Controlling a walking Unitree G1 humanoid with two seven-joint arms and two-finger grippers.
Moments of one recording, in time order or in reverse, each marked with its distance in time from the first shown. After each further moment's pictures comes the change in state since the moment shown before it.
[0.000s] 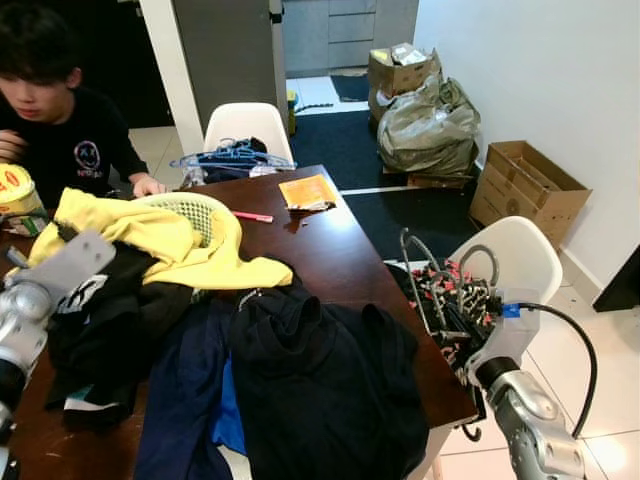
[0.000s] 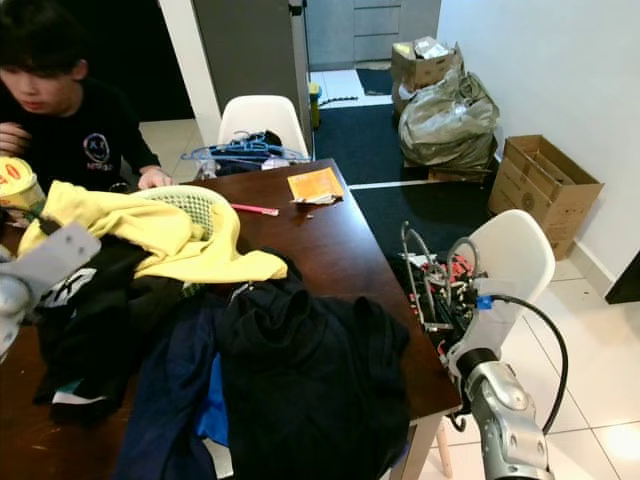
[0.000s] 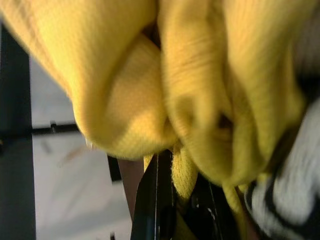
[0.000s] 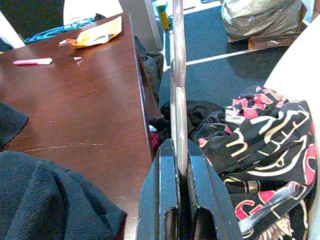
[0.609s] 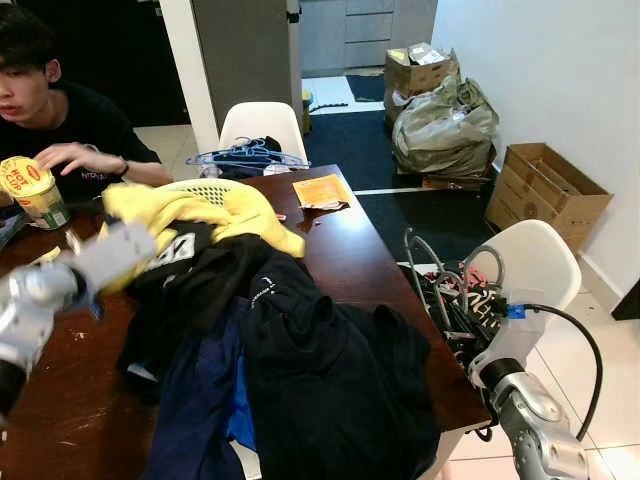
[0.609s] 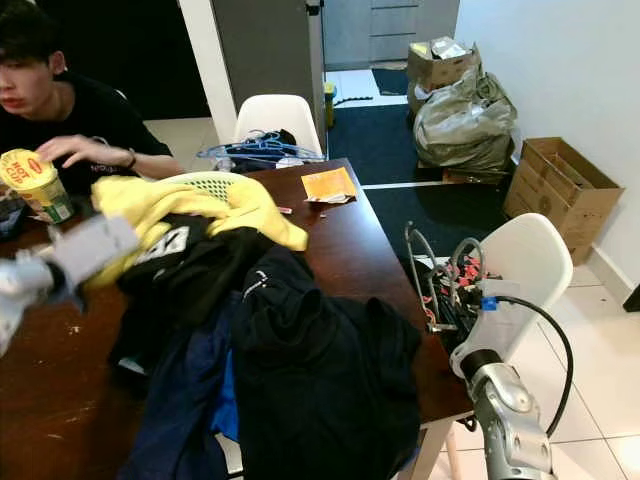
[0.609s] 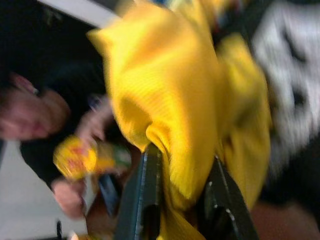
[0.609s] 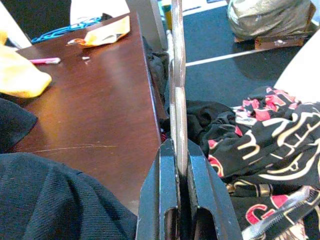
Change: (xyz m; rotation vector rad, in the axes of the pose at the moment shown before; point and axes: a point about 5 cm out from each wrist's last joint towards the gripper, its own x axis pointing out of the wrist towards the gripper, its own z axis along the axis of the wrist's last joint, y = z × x) left arm -0.041 0.049 0.100 -0.116 -0.595 -0.082; right arm -0.002 -0.001 0.001 0.004 -0.003 -0.006
